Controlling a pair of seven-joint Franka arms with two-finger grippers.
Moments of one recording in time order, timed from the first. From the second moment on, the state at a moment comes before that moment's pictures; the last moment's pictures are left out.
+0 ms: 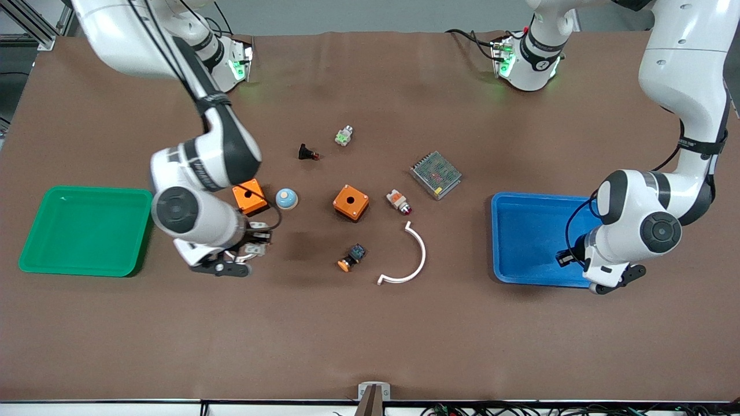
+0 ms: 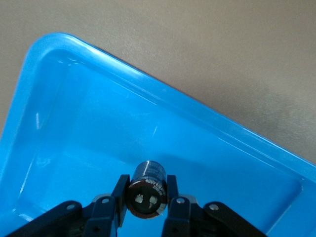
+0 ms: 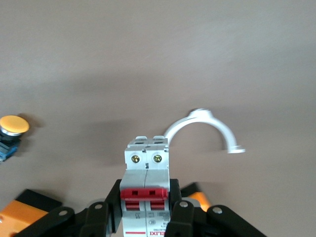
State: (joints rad) left arm 0.14 0.60 -0.19 -1.74 0.16 2.24 -0.55; right arm 0.24 0.54 0.06 -1.43 0.01 1.83 0.37
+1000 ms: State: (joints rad) left arm 0.14 0.43 -0.21 -1.77 0.16 2.23 -0.45; right arm -0.30 0.53 0.06 -1.38 -0.11 1.77 -0.33
